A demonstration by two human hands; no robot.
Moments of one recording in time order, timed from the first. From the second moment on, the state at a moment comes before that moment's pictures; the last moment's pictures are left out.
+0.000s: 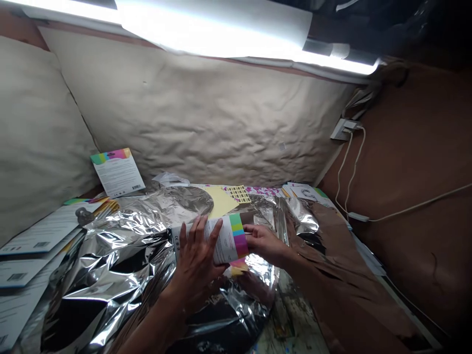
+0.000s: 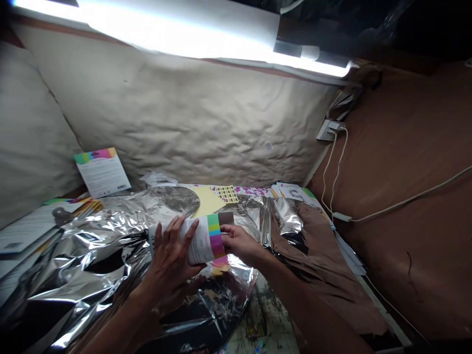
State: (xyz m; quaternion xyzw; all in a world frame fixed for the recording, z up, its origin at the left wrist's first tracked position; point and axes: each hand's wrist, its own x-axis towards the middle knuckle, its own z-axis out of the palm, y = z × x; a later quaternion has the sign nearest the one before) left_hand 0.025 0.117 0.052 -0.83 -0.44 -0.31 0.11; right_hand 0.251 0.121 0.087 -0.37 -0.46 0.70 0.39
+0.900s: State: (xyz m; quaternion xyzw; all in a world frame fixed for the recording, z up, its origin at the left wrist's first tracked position) left_hand 0.022 0.100 0.073 -0.70 -0.50 -0.45 -0.22; right_hand 0.224 0.125 0.094 -0.39 -0.51 0.51 0.58
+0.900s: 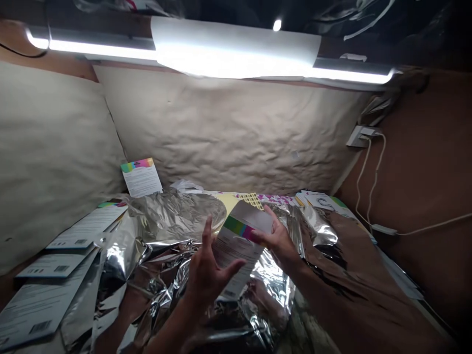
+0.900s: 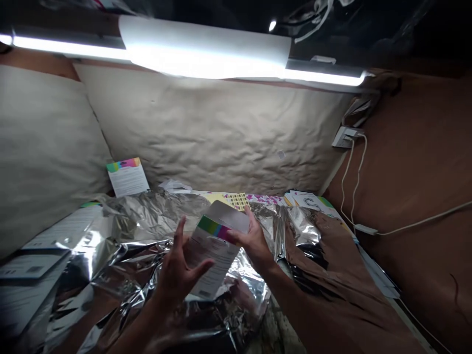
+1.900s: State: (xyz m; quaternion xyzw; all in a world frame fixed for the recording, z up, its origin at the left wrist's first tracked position) left_hand 0.024 0.143 0.027 -0.79 -0.52 -0.22 -0.25; right_hand 0.249 0.142 0.031 -0.54 -0.81 0.20 0.15
